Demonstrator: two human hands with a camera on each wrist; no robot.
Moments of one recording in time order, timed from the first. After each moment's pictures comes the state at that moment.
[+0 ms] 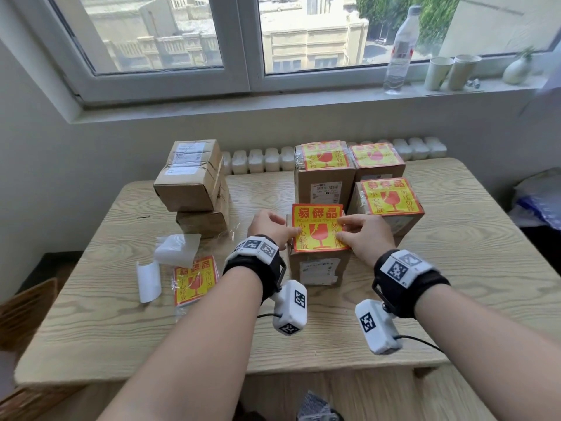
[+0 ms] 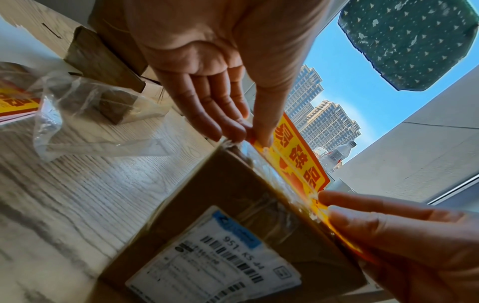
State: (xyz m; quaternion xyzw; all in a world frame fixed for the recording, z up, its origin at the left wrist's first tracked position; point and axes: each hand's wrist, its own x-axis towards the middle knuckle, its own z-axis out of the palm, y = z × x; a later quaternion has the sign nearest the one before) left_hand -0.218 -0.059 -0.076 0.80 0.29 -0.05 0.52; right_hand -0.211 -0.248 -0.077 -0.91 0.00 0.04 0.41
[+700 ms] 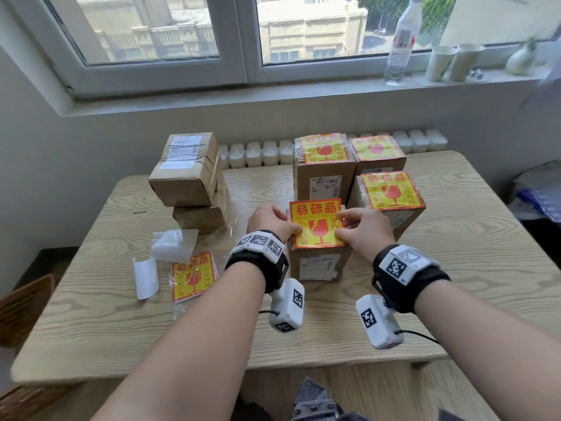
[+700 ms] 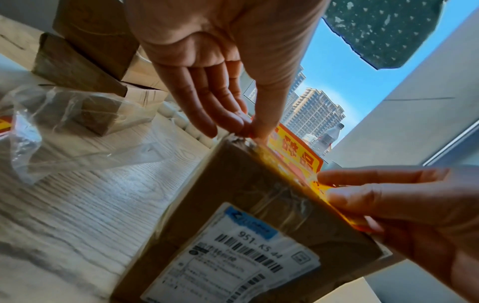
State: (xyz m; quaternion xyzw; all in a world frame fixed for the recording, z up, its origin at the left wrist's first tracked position) left_hand -0.218 -0.061 -0.074 0.85 0.27 -0.04 0.44; right_hand -0.209 -0.245 -0.078 -0.92 -0.01 0.03 0.38
